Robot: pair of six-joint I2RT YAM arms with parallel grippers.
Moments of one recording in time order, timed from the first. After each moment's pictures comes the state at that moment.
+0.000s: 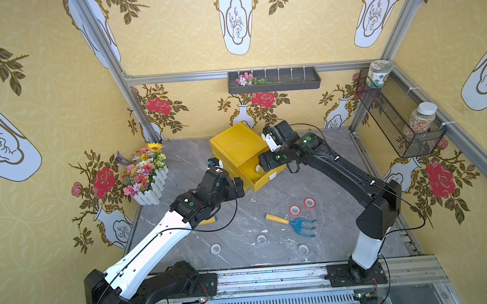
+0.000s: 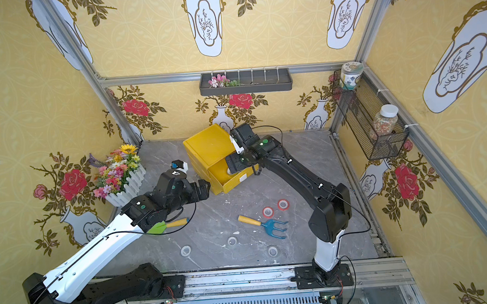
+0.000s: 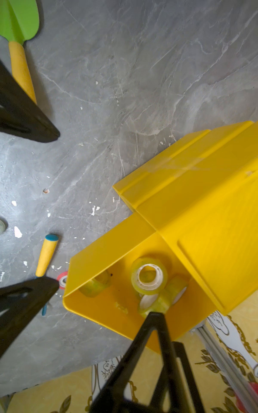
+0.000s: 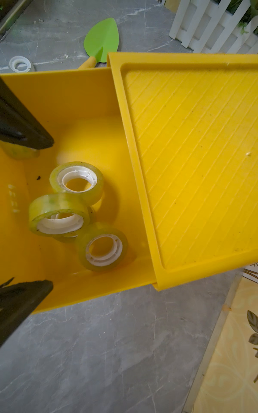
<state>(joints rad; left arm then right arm) -0.64 1.10 1.04 -0.67 -0.20 -0.64 0.63 1.78 1.81 -0.94 0.03 0.16</state>
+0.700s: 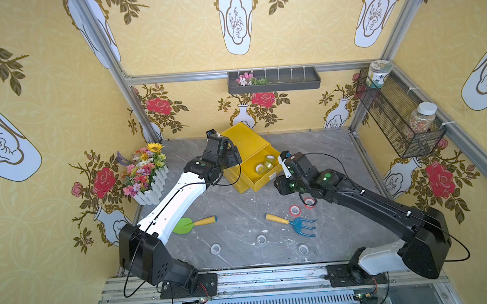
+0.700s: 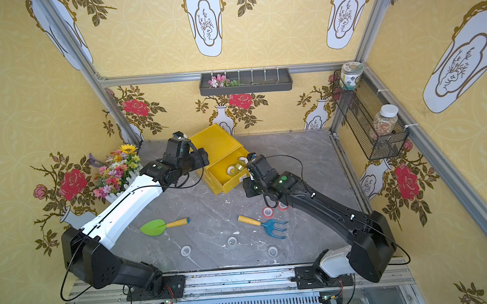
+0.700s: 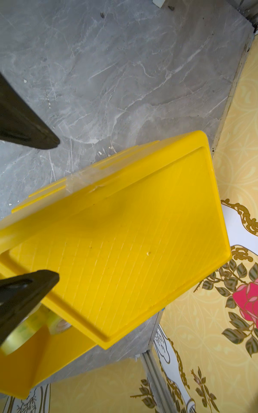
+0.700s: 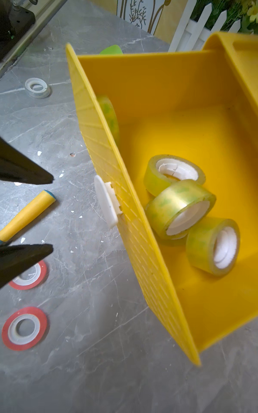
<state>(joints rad) -0.48 1.50 1.37 -0.59 -0.23 -0.59 0.70 1.41 1.15 -0.56 0.05 0.40</state>
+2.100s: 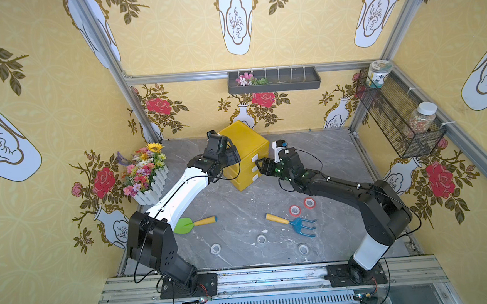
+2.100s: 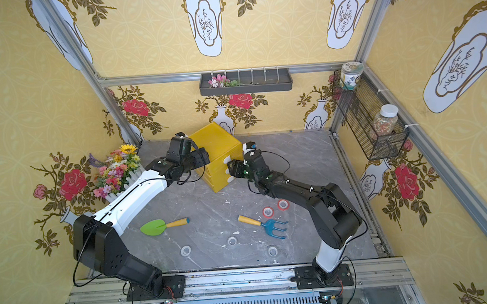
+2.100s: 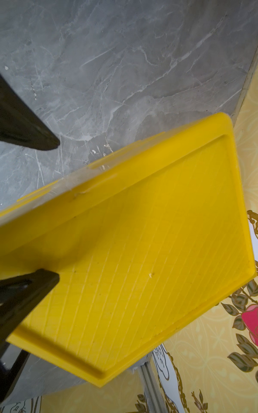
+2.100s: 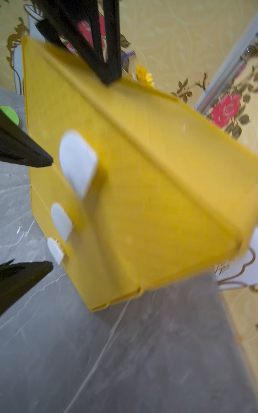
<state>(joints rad) -0.43 1.58 1.35 -0.52 -0.17 -0.58 0.56 1.73 1.03 0.23 -0.10 0.73</state>
